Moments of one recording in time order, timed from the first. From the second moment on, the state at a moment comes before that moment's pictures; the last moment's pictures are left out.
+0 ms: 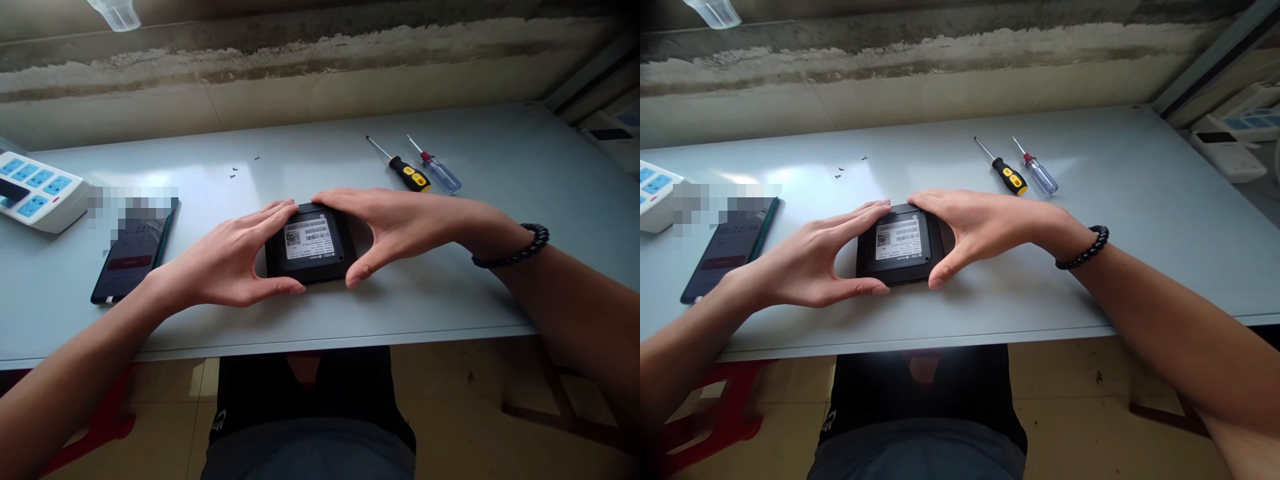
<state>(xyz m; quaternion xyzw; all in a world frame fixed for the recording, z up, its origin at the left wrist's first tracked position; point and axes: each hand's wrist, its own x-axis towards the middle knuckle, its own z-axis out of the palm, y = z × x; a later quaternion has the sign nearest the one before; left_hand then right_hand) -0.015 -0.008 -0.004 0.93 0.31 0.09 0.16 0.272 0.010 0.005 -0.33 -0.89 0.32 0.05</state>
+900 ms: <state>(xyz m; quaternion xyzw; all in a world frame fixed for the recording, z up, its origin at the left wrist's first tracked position) -0.008 -0.014 -0.002 0.90 0.37 0.09 0.21 0.271 0.008 0.006 -0.34 -0.87 0.34 0.04</state>
